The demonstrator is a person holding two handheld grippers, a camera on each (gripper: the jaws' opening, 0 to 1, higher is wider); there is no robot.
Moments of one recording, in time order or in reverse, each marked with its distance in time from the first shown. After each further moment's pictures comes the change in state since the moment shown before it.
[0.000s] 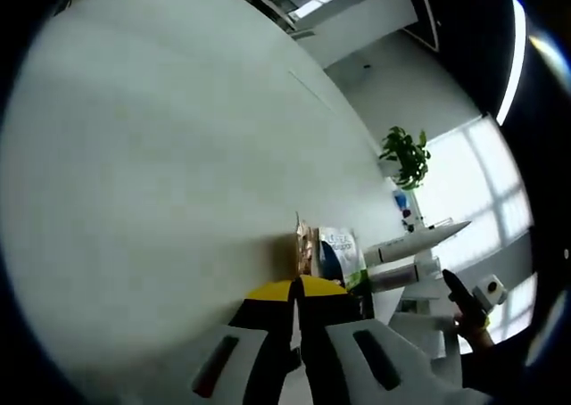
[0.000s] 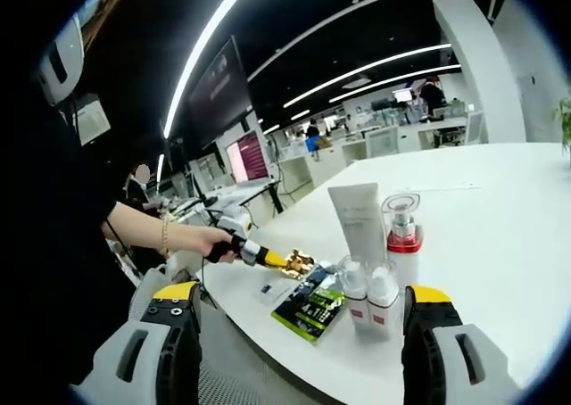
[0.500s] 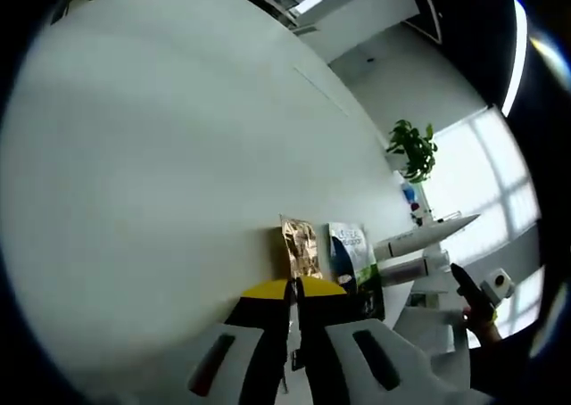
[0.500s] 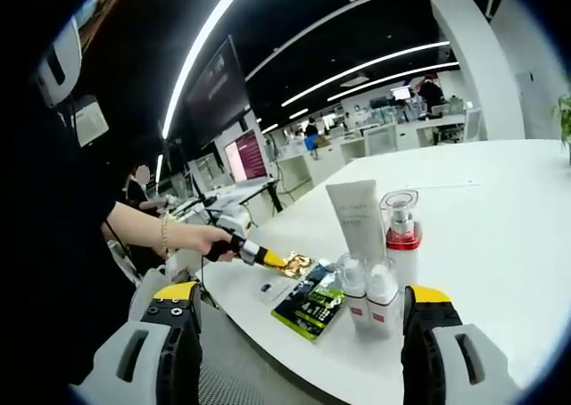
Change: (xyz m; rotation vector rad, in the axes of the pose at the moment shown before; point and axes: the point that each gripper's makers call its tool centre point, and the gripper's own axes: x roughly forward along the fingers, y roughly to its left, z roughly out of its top) left arm -0.003 -0.002 -0.009 0.036 0.026 0.047; right arm 0.000 -0.001 -0.002 0.009 0.006 -0.001
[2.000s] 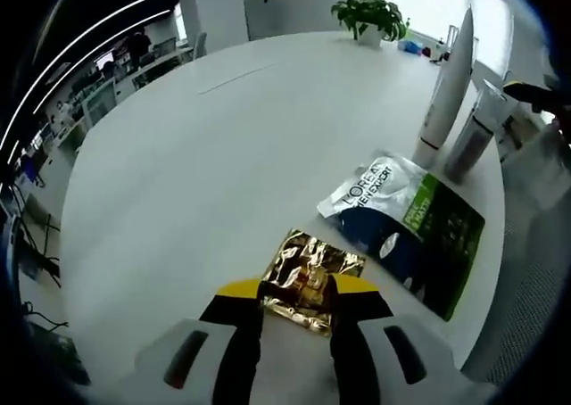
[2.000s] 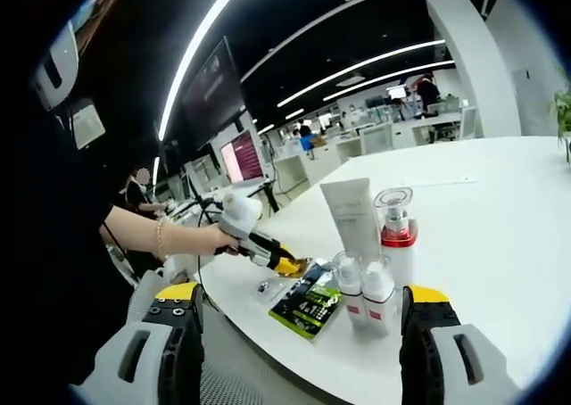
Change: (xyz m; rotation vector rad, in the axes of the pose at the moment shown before) left arm 0.032 -0.004 0.024 0.939 0.134 0.346; right arm -0.001 -0.004 -0.001 0.016 -0.001 -0.018
